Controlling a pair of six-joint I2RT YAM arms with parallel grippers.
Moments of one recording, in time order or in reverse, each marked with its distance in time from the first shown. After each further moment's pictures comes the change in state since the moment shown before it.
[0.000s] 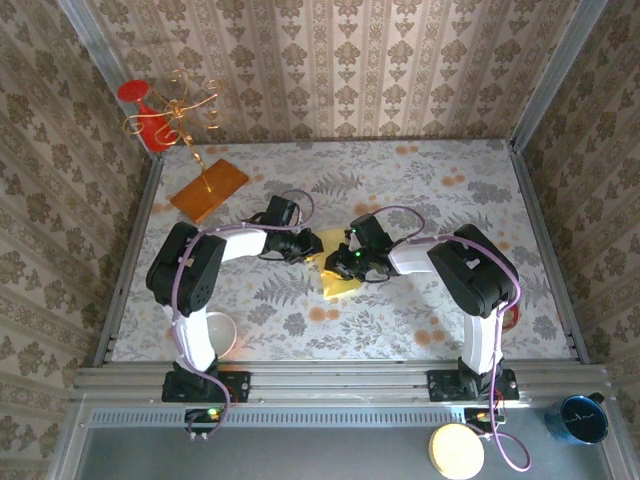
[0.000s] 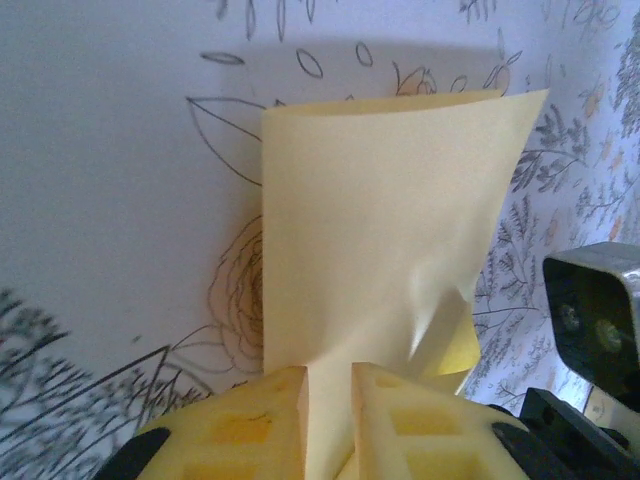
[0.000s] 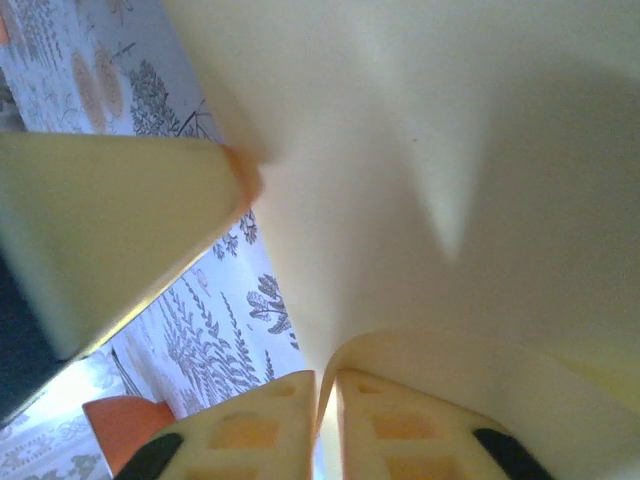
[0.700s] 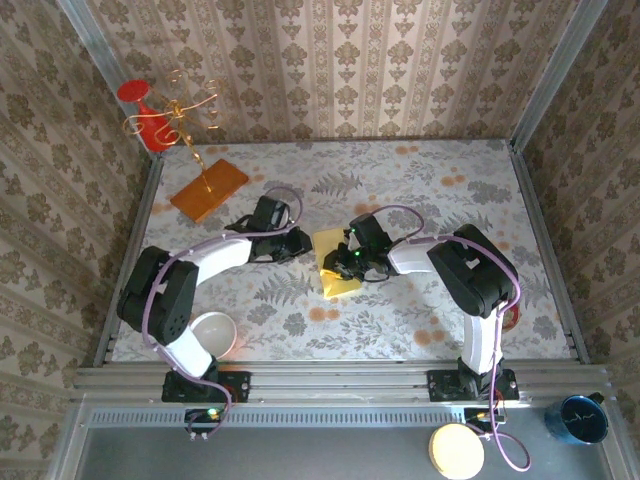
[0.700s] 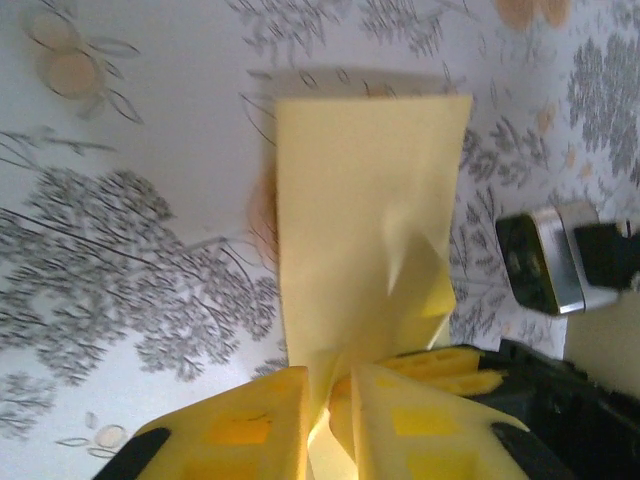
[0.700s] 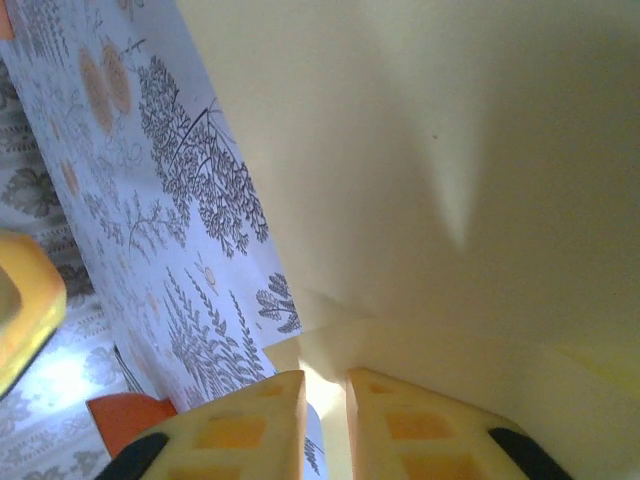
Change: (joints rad) left arm -0.032 -0.220 -0.100 -0.063 -0.146 0.014; right arm 0.000 -0.001 0.005 -0.006 0.001 -0.002
